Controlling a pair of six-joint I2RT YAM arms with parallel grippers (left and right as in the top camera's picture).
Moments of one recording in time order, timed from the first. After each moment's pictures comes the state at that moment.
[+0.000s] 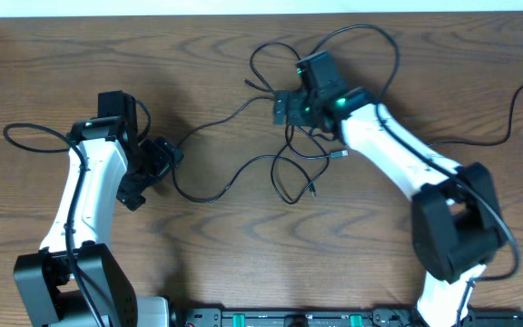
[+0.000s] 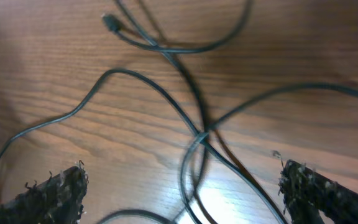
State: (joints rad) left arm 0.13 1.58 1.14 -1.06 0.09 -0.73; right arm 0.51 1.99 1.47 -0.46 -0.05 0.53
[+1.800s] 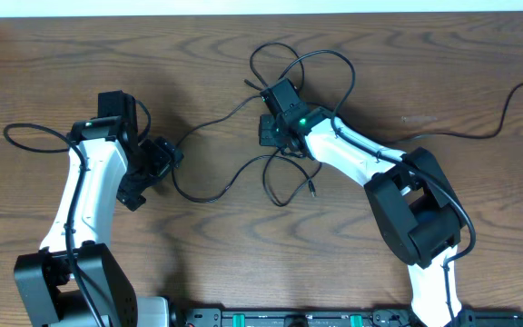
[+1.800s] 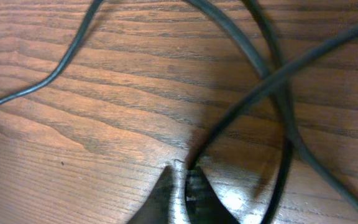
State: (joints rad) left arm 0.13 1.58 1.14 -1.06 0.09 -0.73; right arm 0.62 2.14 1.47 -0.36 -0.03 0.63
